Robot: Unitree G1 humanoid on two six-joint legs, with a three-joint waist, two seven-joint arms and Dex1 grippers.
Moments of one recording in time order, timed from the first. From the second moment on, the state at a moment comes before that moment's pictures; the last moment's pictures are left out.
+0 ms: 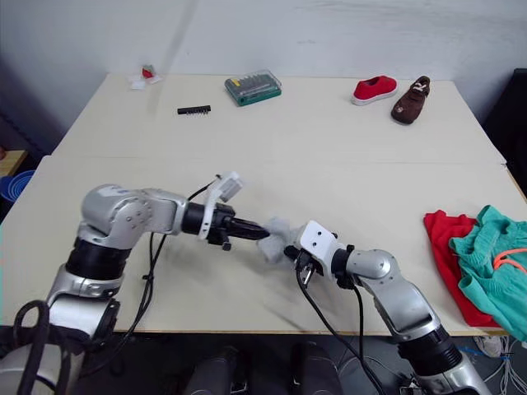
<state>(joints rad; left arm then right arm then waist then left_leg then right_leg) -0.86 0.45 -0.22 -0.01 -0.69 1.34 -0.71 -0.27 -0.56 0.27 -0.29 0.15 0.49 0.75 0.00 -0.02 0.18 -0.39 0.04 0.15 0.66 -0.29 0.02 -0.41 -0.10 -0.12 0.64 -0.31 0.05</state>
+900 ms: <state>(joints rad) -0.86 0.35 -0.34 0.13 -0.53 1.19 -0.80 -0.14 -0.65 0.05 -0.53 0.24 0.72 0.70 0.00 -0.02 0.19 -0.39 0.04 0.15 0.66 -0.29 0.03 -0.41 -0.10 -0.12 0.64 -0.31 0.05</state>
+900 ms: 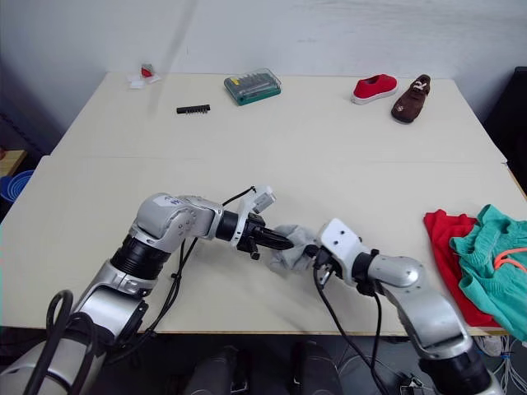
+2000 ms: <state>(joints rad) -0.81 0.42 -0.20 0.01 -0.62 1.16 -0.95 -0.29 -0.71 0.19 -0.42 0.29 0.70 0.76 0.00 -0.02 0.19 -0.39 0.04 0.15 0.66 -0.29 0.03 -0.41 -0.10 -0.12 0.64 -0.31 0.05</state>
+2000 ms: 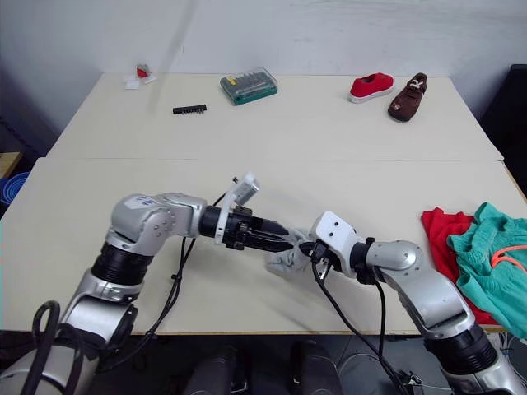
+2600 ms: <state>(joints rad) -0.74 0.43 -0.31 0.11 -0.42 0.68 -1.10 -0.28 -0.71 0.19 -0.43 0.29 0.70 0.76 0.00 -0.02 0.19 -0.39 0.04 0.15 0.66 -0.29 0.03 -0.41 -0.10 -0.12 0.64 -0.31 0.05</state>
